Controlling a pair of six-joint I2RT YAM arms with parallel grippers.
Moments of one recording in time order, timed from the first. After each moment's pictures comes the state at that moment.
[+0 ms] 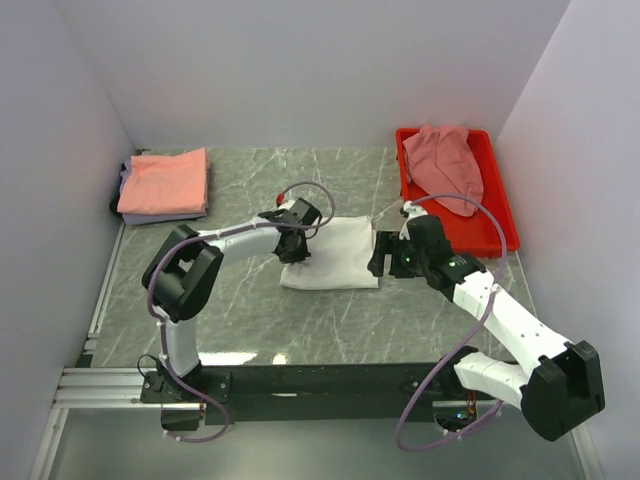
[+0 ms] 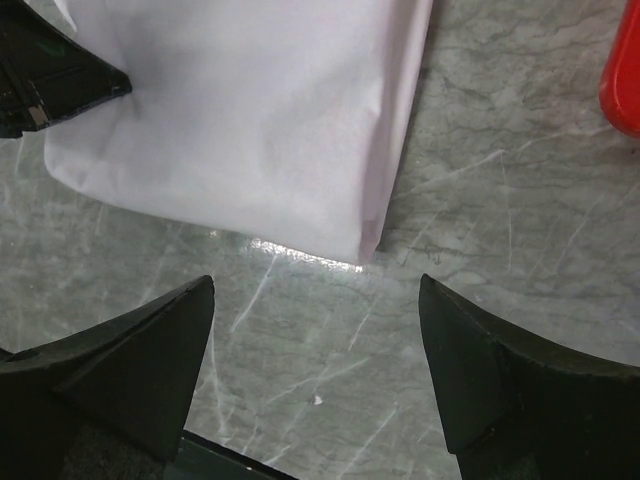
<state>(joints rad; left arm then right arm) -0.67 1.89 1.24 -0.48 -0.23 -0.79 0.43 1.07 0.75 -0.46 -0.07 0.42</state>
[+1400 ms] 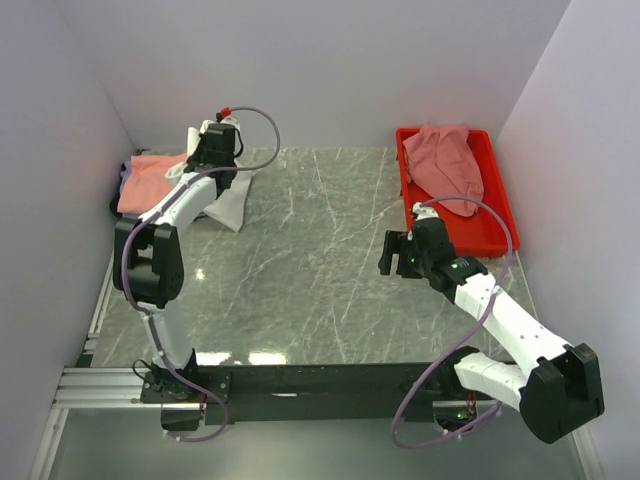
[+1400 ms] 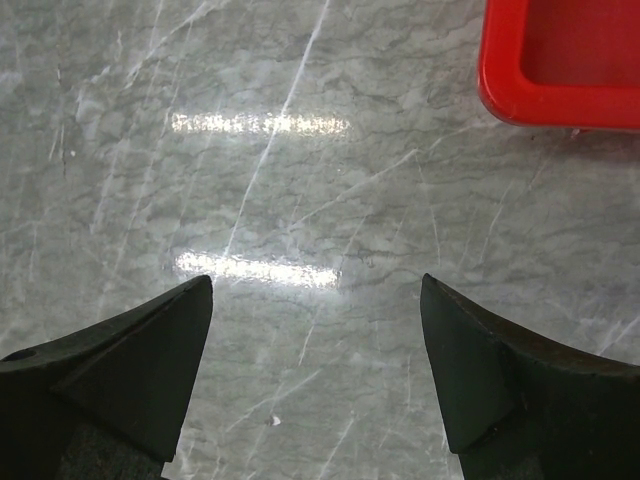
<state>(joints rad) -0.21 1.89 1.54 -0.16 -0.73 0.41 0.39 1.06 0.71 -0.46 0.06 0.42</state>
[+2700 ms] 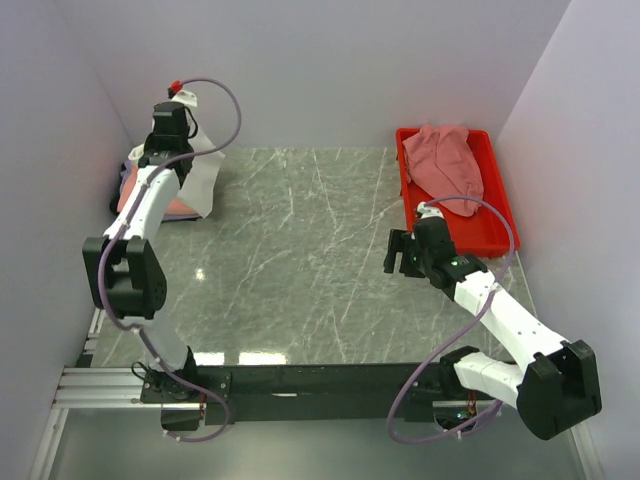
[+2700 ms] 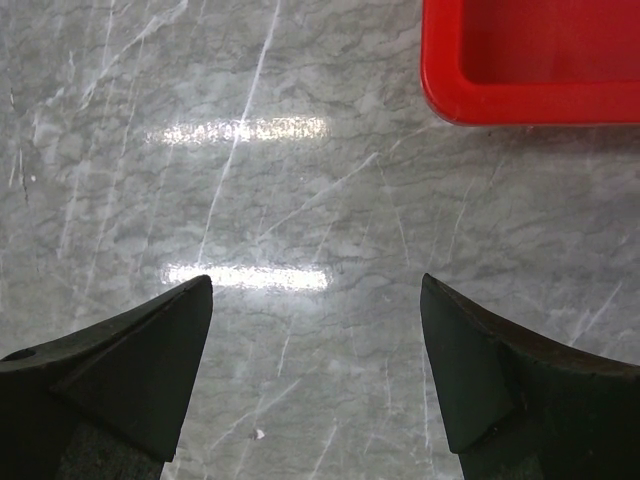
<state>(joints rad) -0.04 1.75 1.60 -0.20 -0.52 0.39 0.36 1.08 0.71 -0.46 0.10 0.42</state>
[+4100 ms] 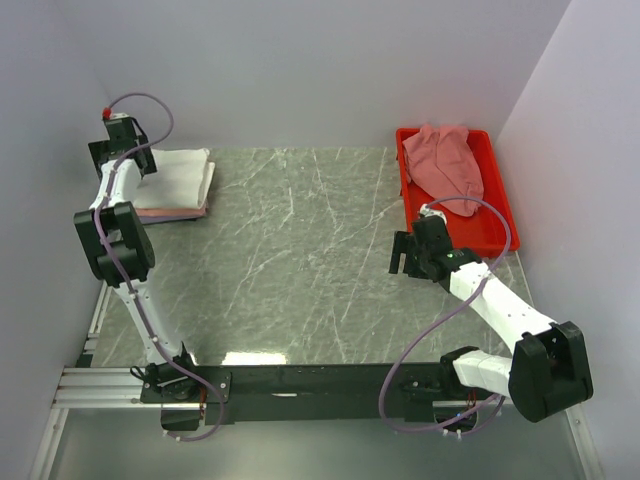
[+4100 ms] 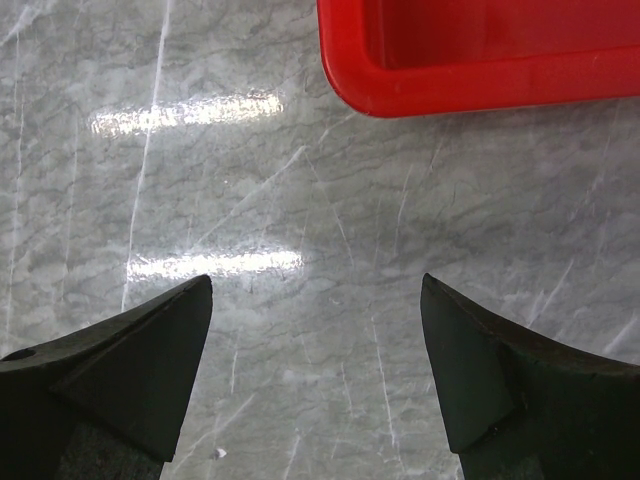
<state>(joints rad) 0.28 2.13 1.84 -0.35 -0.38 0.03 0.32 1.17 0.72 -0.49 0.17 0.42</state>
